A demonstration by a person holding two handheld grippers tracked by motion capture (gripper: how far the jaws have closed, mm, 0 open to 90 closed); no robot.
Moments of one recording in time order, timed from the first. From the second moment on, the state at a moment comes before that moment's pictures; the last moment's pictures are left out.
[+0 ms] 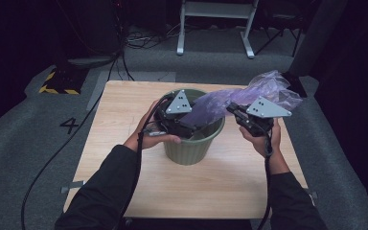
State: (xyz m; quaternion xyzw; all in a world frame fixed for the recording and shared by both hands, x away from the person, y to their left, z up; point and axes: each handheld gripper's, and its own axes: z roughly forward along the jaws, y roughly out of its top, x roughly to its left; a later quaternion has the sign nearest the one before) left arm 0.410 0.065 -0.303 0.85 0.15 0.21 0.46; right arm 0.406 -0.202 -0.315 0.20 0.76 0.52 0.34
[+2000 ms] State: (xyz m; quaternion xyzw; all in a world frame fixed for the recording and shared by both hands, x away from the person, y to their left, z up) left arm 0.408 0.117 -0.323 0.85 0.15 0.23 0.44; right arm 0.353 -0.251 -0.314 0.23 0.71 0.54 0.39
